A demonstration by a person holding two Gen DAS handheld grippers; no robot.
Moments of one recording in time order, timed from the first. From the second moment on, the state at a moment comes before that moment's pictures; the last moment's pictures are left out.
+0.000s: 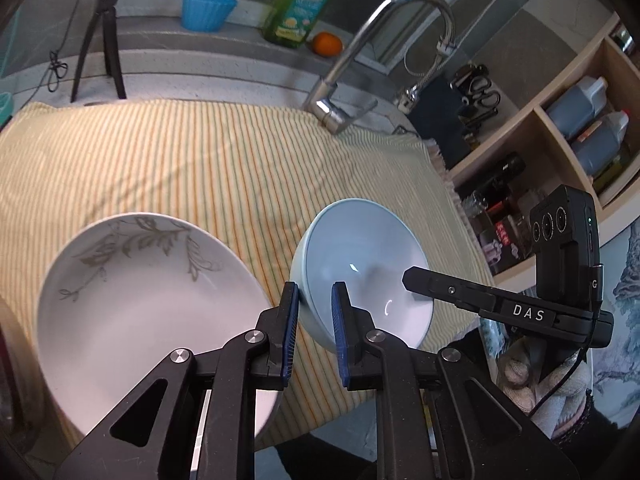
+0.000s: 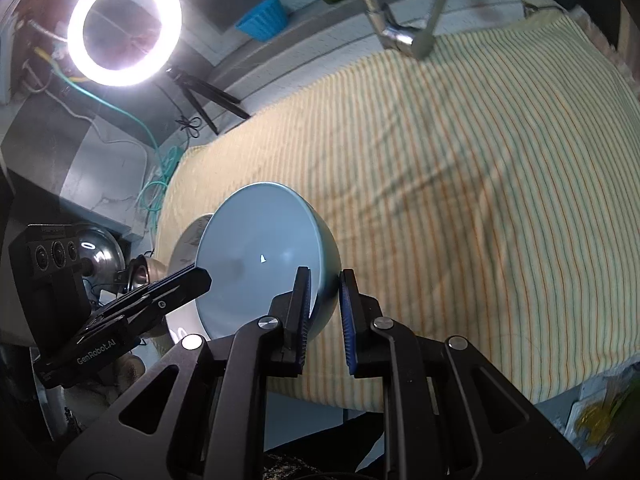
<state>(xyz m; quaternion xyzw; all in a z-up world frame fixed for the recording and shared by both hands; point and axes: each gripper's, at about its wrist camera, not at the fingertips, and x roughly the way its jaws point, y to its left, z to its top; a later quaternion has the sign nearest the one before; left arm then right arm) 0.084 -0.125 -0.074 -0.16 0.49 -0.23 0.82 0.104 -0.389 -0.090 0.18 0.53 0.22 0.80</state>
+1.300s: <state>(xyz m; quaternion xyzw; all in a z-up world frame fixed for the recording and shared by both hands) -0.028 0.113 -0.057 -0.31 0.39 0.04 0.87 0.087 -0.095 -0.061 0.01 0.53 0.46 0.72</state>
